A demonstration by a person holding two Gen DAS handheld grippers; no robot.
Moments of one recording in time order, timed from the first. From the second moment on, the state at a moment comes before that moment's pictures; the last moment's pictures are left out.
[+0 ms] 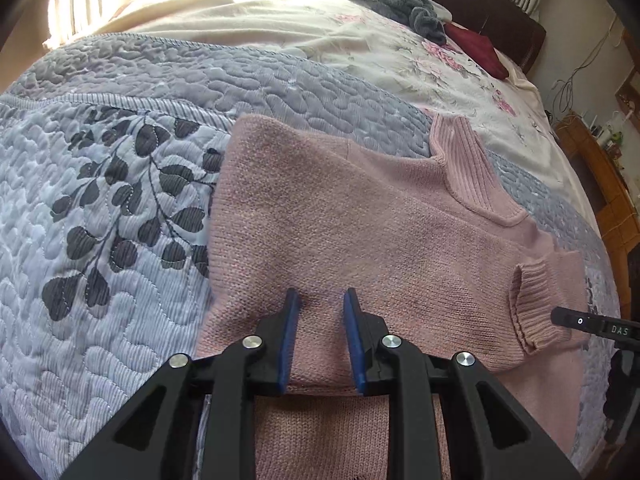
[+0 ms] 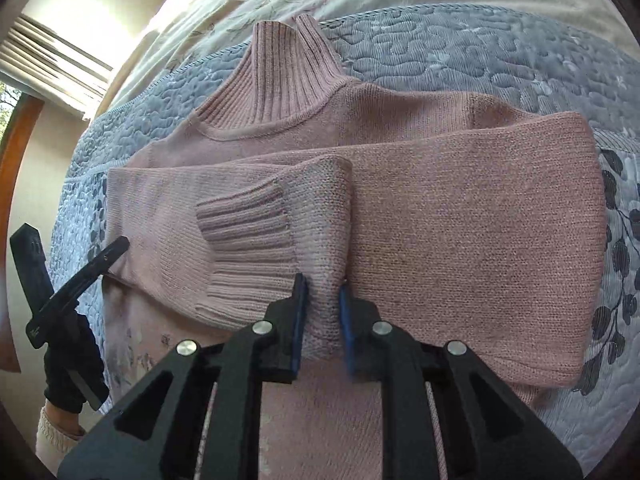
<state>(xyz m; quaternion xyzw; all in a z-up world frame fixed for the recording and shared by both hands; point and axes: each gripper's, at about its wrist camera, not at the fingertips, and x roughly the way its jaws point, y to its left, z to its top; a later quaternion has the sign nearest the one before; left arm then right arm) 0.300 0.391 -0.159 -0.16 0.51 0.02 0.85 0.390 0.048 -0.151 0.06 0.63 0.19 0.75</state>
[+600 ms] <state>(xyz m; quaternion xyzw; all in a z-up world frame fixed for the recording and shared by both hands) 0.312 0.338 -0.156 -0.13 0.52 -0.02 0.84 0.355 0.148 -0.144 -0.11 0.61 0.22 0.76</state>
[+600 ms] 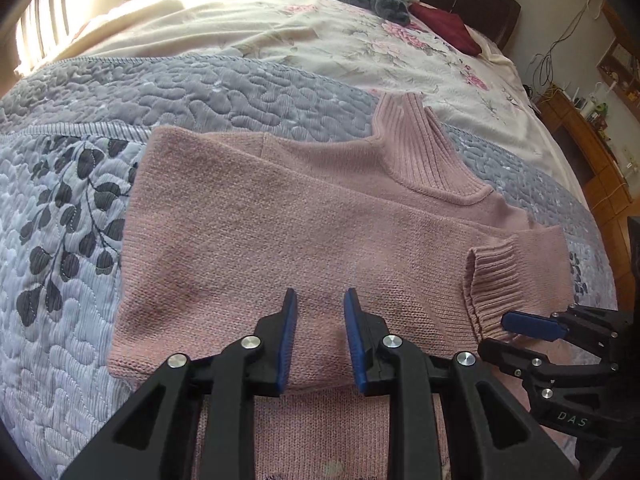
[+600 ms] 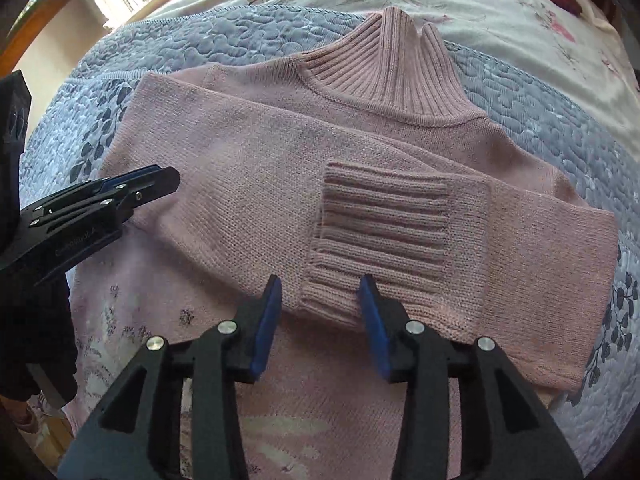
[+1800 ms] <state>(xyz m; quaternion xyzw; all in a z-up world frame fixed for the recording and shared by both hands) 0.324 0.306 -0.115 -0.13 0.48 -0.05 0.87 0.377 -0.037 -0.098 0.05 0.58 0.16 0.80</state>
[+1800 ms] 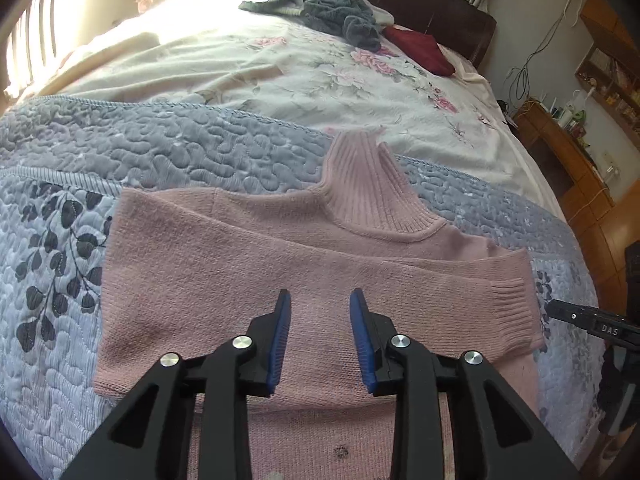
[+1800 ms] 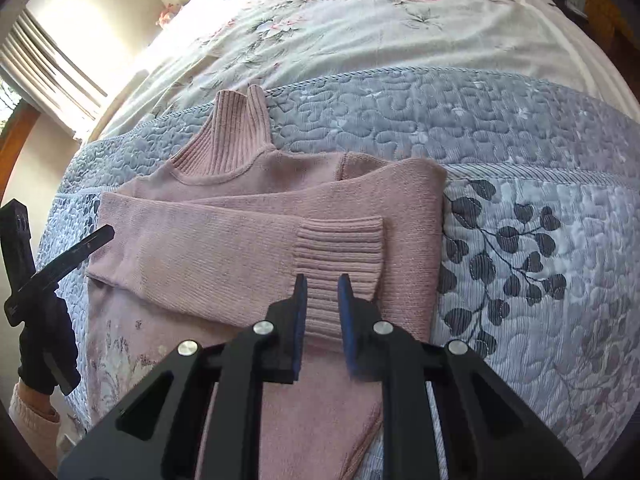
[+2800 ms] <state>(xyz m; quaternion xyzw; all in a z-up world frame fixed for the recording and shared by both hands) 0.474 0.310 -0.132 -0.09 0.51 -0.08 0.85 0.551 0.032 -0.125 0.09 0.59 0.24 0.76</state>
